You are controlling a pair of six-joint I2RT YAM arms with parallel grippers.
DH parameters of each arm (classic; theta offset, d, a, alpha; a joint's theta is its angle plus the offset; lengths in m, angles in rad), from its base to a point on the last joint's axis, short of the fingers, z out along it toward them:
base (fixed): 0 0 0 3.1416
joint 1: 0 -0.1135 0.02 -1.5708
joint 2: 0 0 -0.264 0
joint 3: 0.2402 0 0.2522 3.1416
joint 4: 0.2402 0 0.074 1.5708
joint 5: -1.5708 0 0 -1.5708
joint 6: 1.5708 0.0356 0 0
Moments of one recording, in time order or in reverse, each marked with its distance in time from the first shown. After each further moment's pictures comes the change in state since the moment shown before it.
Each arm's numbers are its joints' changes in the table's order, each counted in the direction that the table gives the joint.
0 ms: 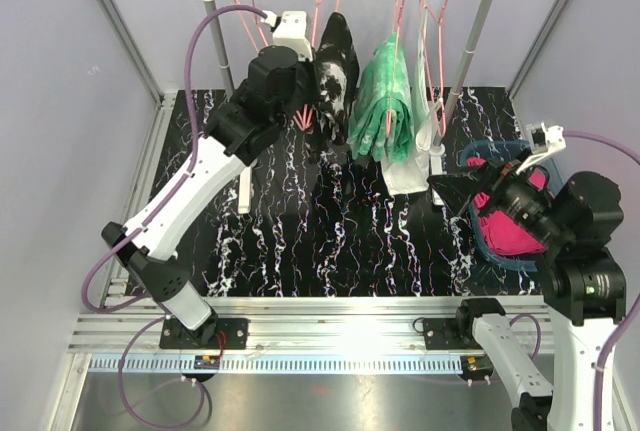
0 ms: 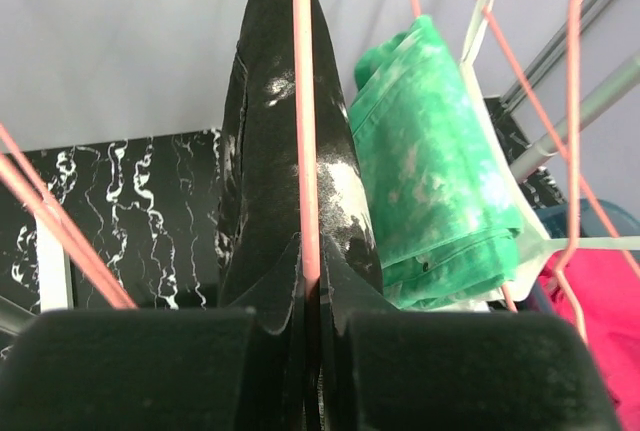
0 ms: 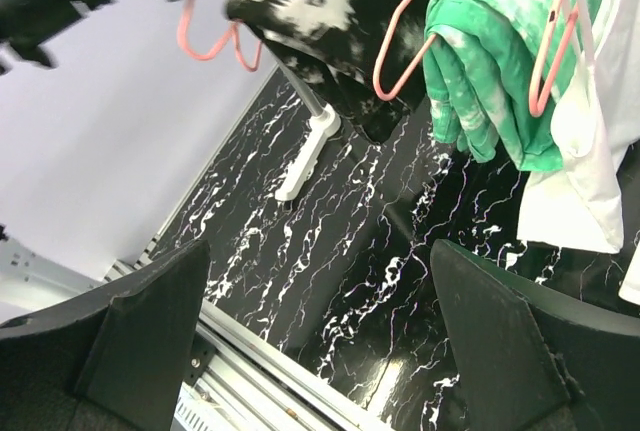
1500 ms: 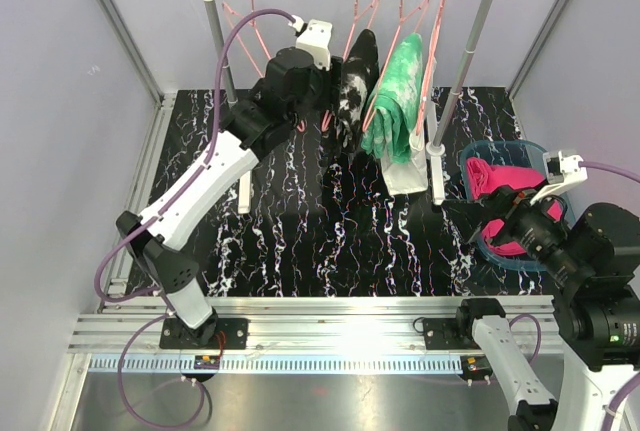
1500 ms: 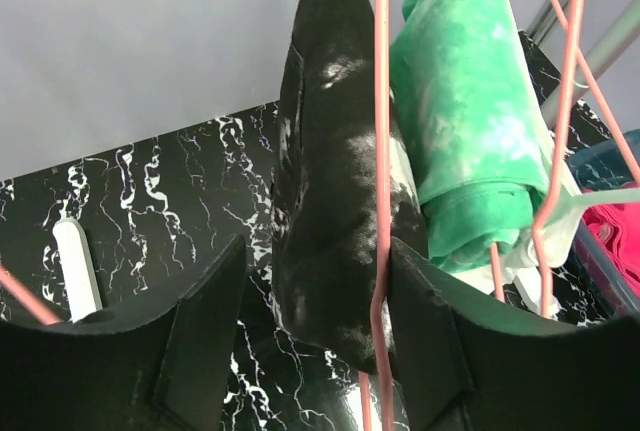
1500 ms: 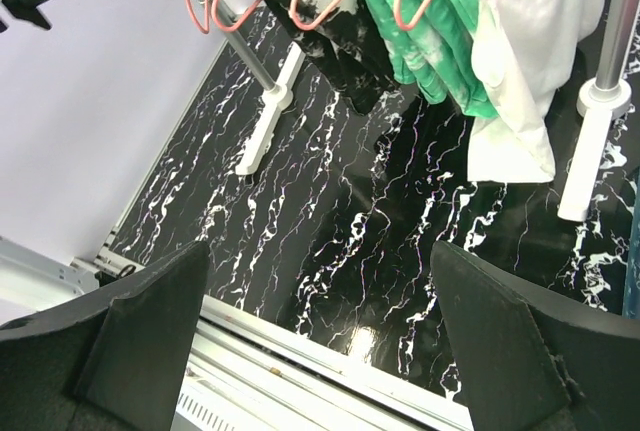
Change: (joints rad) left arm 0.010 -0.064 0.006 0.024 -0.066 0.138; right arm 0.019 0.058 0.127 0.285 -0.115 -0.068
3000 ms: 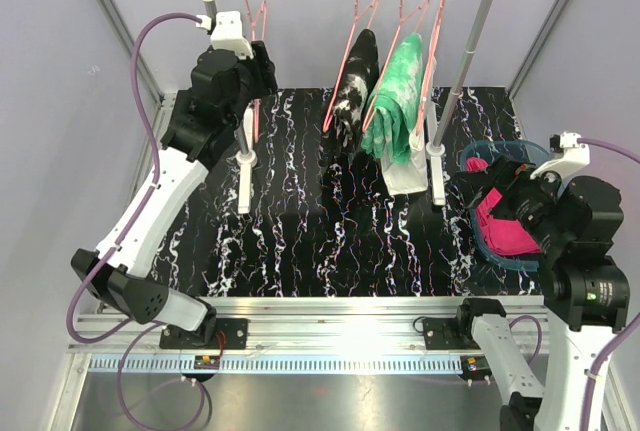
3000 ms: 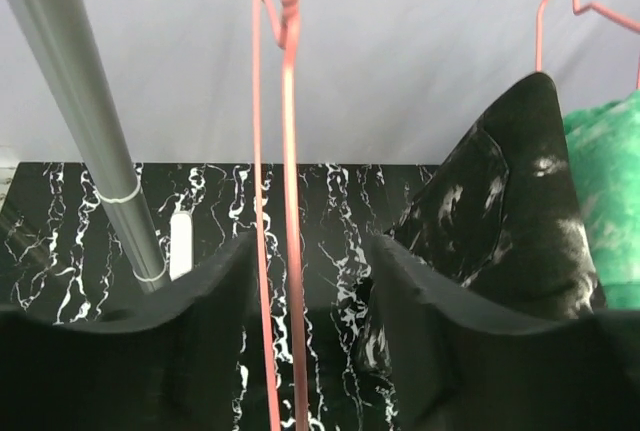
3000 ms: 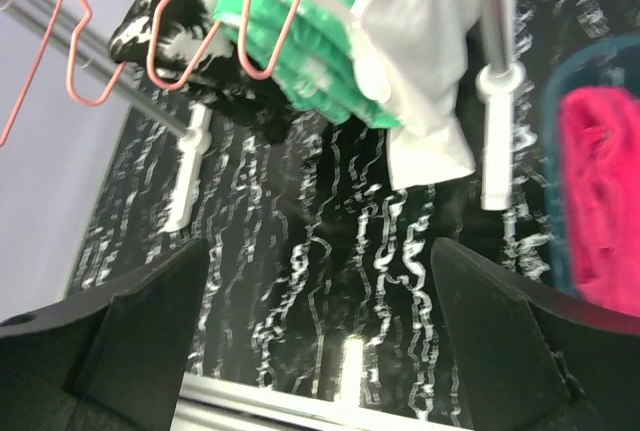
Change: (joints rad) left arm -0.254 0.243 -0.257 -0.166 0.027 -0.070; right arm 0.103 -0.046 -0.134 -0.116 -0.114 0.044
